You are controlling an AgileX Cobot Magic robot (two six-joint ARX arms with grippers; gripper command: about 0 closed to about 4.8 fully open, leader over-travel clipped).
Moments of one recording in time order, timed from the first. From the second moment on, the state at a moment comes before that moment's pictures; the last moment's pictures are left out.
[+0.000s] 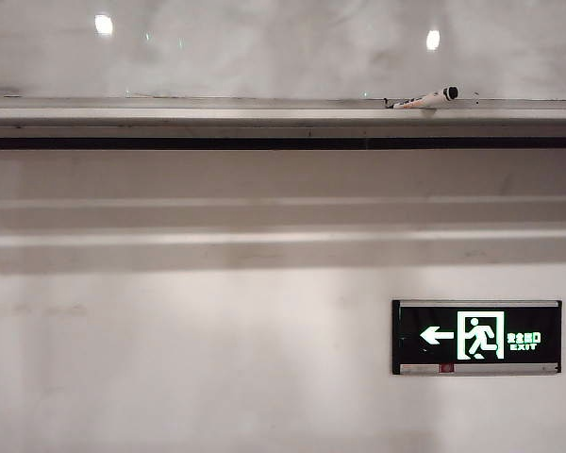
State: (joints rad) left arm -0.47 1.07 1.58 -0.27 0.18 -0.02; right arm 0.26 1.89 2.28 -0.05 0.34 -0.38
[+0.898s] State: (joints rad) left arm -0.47 1.07 1.58 -0.26 0.18 -0.02; right arm 0.22 1.91 2.28 -0.37 -0.11 -0.60
